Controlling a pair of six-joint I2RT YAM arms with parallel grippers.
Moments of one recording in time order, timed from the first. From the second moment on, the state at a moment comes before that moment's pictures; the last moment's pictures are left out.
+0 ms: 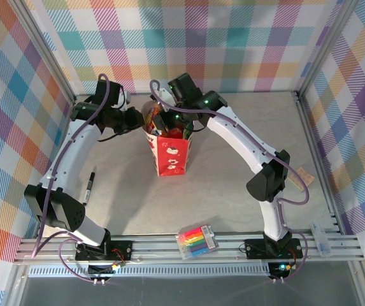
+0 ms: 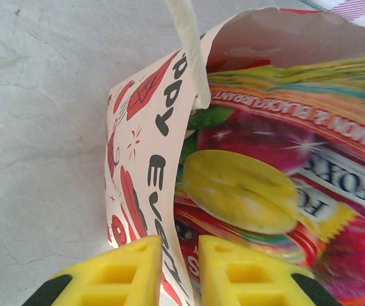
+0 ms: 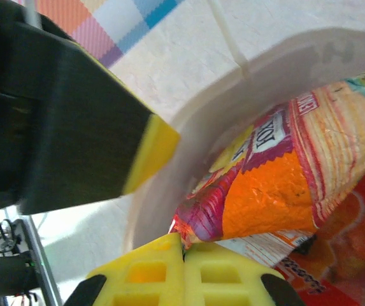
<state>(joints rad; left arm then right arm) -0.23 1.54 1.65 -1.02 0.27 -0.52 0.76 2.05 2.26 -0.98 -0.36 0.07</state>
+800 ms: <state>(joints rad) -0.23 1.54 1.65 -1.02 0.27 -0.52 0.69 2.02 2.15 -1.07 -0.13 0.08</state>
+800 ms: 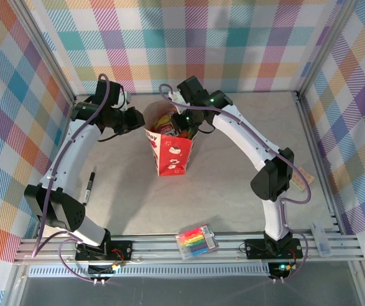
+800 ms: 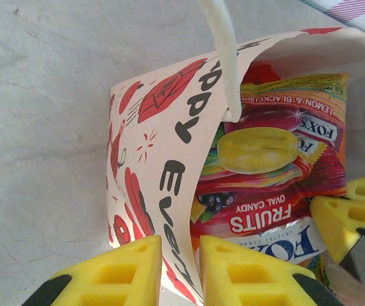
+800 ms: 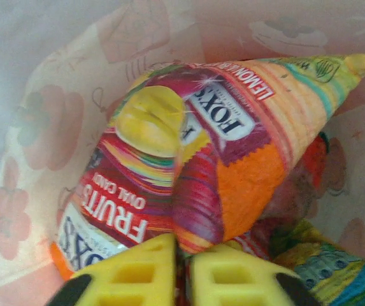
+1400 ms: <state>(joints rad) -0.23 1.54 1.77 -1.03 0.27 -0.50 0.70 1.99 2.30 -1.16 -0.06 0.10</state>
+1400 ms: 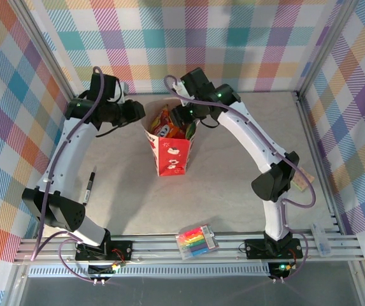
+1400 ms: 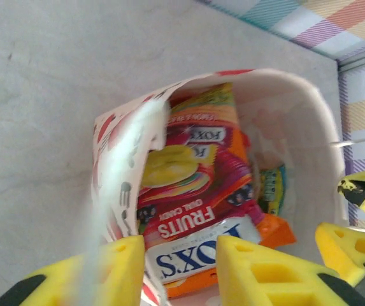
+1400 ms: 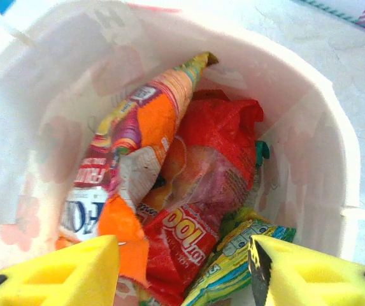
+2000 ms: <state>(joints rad) -0.15 1.44 1.91 -1.21 0.10 -0.40 0.63 1.66 2.16 -1.12 0.03 0.04</state>
